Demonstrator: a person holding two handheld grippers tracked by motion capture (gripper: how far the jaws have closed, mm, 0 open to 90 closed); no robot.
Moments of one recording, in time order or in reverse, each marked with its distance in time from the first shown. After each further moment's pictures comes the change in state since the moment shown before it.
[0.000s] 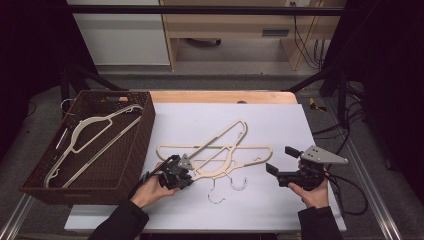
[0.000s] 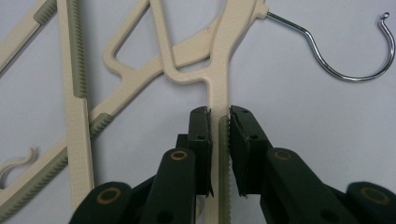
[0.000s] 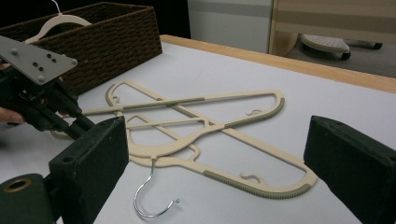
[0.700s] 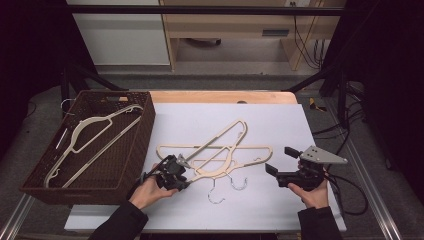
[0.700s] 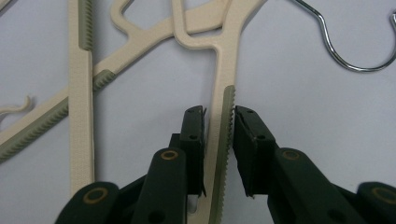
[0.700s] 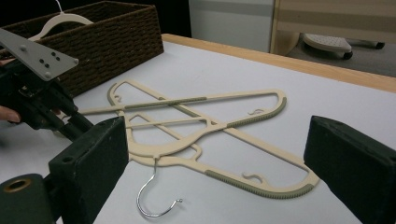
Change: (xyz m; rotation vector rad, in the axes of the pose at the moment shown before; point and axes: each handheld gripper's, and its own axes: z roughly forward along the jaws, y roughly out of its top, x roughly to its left) left arm -0.003 -0.003 -0.006 0.077 0.023 -0.133; right arm 0.002 0.000 0.000 0.003 0.003 0.001
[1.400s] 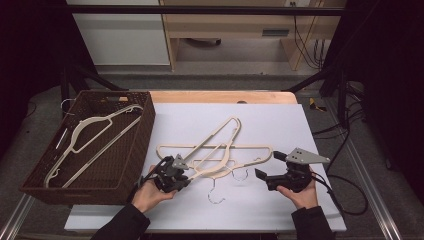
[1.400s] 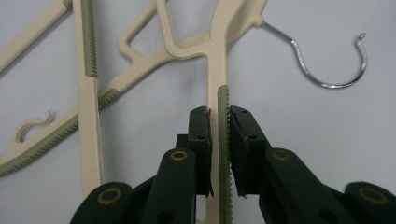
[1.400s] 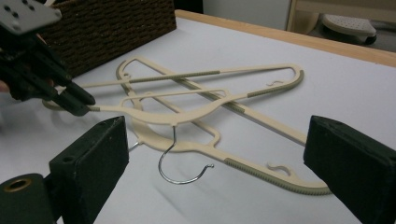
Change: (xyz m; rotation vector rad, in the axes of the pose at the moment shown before) left arm -0.009 -0.004 -0.019 -0.139 0.005 0.004; right arm 0.012 -0.010 0.024 0.079 0.043 -0.026
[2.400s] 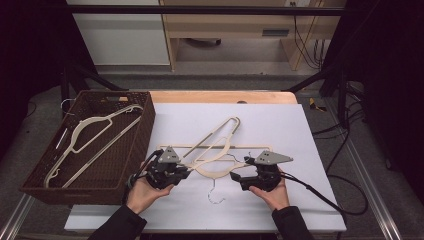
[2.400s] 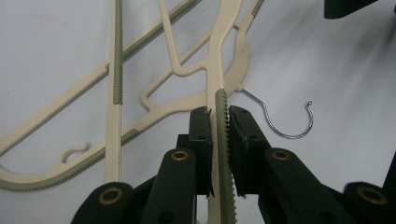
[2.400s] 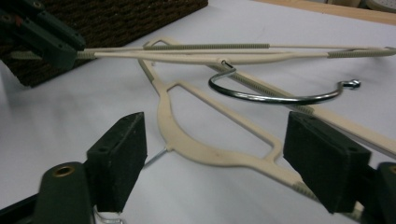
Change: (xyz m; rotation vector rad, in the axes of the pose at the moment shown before) left arm -0.005 0.009 -0.041 -0.173 0.015 -0.055; right arm 0.028 -0.013 0.068 0.055 0.095 -0.007
